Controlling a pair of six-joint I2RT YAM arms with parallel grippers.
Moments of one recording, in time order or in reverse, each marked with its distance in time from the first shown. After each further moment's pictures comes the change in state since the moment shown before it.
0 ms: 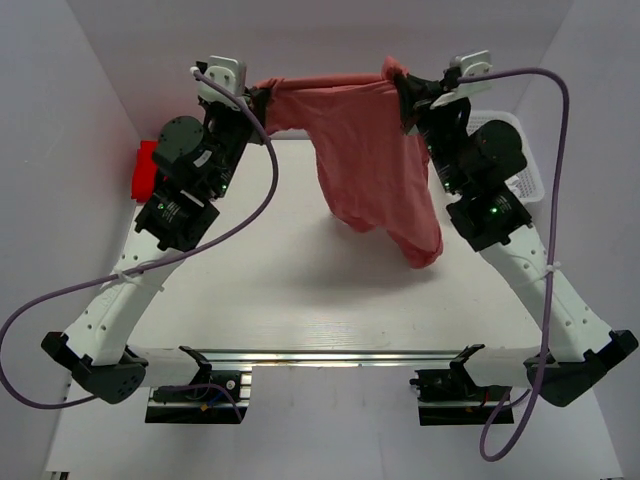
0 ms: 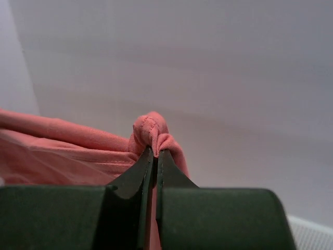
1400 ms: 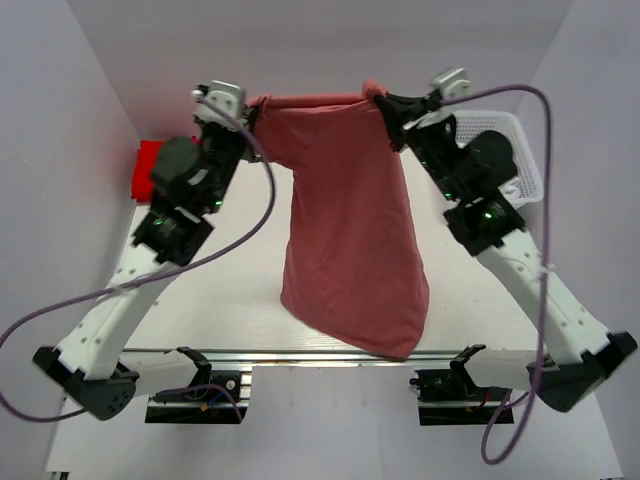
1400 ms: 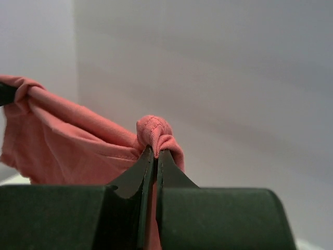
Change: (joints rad) left arm 0.021 -0.116 -0.116 0.027 0.061 0.103; right arm -0.018 -0.056 -0.064 0.042 -0.292 -0.022
